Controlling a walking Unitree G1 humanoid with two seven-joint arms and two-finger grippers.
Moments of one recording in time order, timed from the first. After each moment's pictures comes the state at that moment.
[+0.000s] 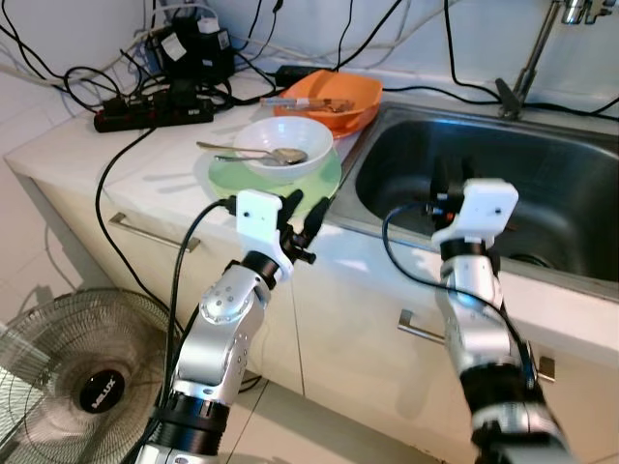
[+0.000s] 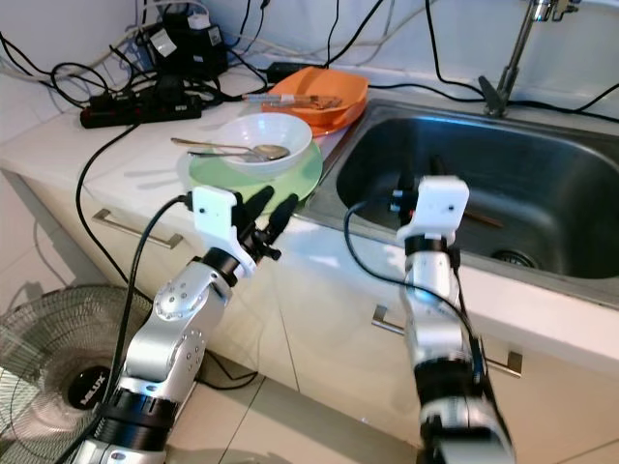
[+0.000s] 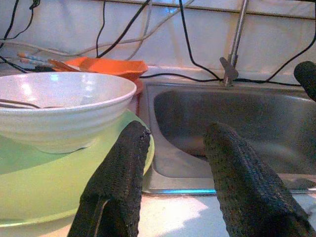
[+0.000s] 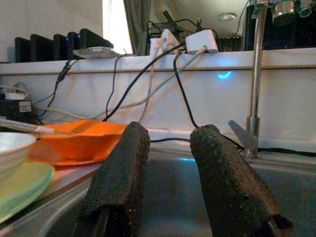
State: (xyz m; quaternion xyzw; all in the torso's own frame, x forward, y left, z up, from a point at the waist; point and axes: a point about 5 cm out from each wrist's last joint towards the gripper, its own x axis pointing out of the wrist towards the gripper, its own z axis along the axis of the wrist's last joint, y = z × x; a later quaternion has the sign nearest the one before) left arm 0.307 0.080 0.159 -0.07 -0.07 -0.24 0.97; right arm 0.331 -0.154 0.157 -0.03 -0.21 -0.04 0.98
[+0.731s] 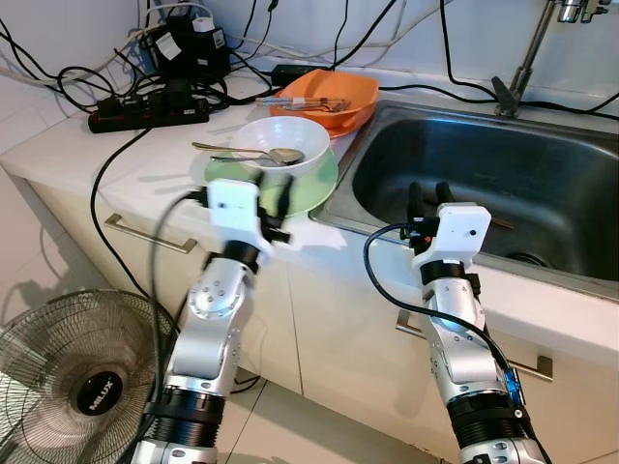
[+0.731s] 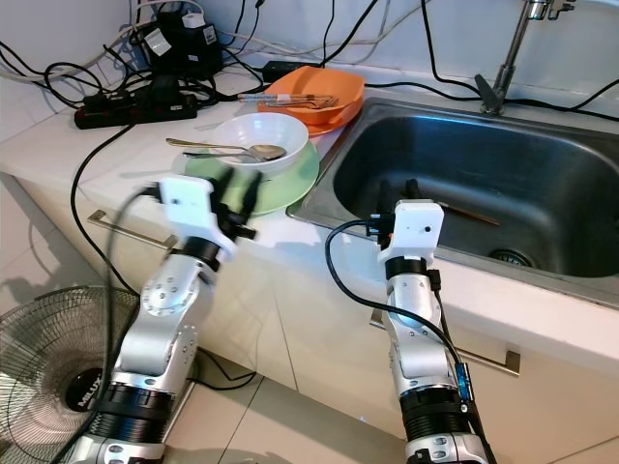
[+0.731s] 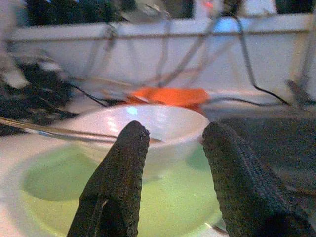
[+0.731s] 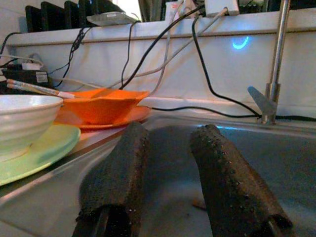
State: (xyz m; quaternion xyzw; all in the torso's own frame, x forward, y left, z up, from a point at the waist) left arm 0.314 0.107 0.173 -0.02 -0.14 -0.10 0.99; right arm 0.317 -0.133 0.139 -0.02 -0.15 -0.01 0.99
